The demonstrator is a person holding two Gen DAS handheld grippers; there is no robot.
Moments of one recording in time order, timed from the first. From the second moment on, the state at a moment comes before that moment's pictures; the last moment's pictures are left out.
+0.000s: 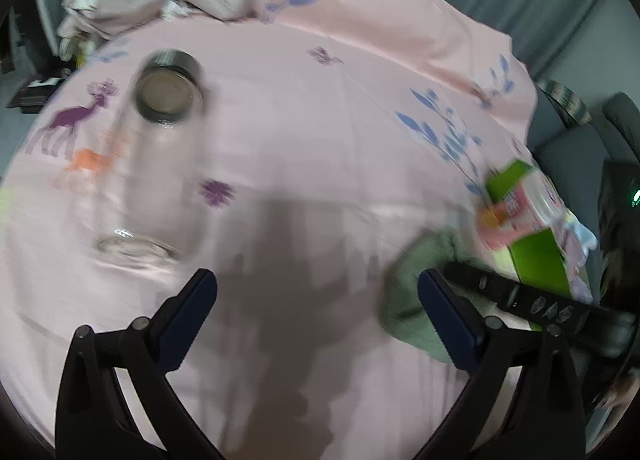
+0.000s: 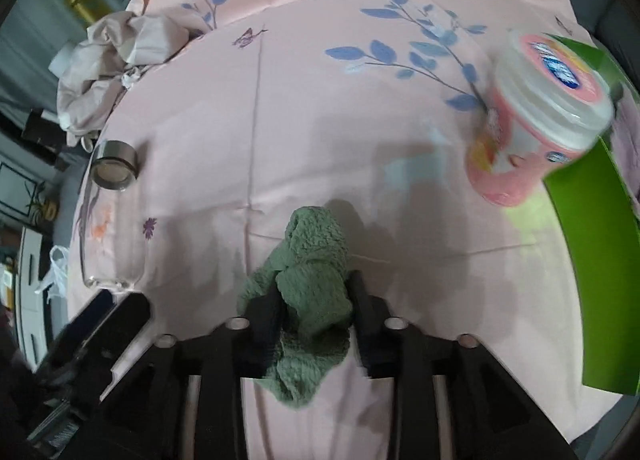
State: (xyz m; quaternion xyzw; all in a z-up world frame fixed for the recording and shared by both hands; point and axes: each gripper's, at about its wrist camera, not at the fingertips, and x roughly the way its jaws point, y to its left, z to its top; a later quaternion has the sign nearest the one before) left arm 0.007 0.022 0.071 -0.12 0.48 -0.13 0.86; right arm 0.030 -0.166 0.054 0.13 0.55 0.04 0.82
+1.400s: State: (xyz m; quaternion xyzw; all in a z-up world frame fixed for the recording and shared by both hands) left arm -0.025 -0.027 0.092 -0.13 0.41 -0.26 0.86; right arm 0.007 -0.139 0.083 0.13 0.48 0.18 0.85
